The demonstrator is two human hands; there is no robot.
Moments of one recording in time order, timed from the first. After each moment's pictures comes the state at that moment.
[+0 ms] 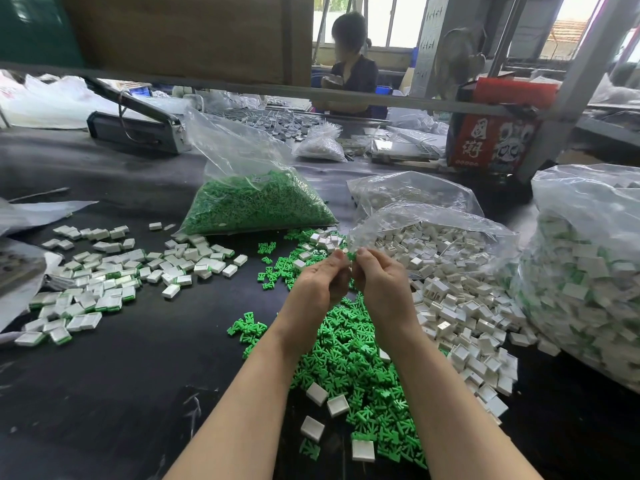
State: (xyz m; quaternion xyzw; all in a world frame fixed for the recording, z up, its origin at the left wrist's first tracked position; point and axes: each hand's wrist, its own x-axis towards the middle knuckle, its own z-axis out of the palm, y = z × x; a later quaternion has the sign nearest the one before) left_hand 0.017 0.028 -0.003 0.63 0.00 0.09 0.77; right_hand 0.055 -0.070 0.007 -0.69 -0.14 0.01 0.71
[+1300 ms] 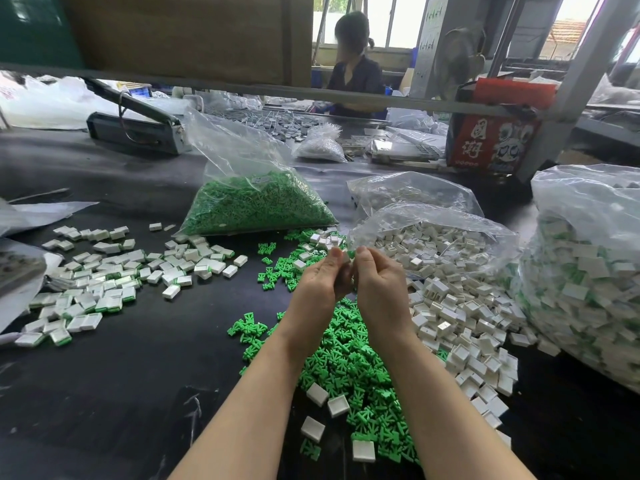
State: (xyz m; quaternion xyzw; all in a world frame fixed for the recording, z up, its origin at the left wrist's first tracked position) left_hand 0.022 0.023 -0.008 0.62 -0.03 0.13 0.78; right_hand 0.053 -0.064 0.001 -0.68 -0.15 -0.04 0.71
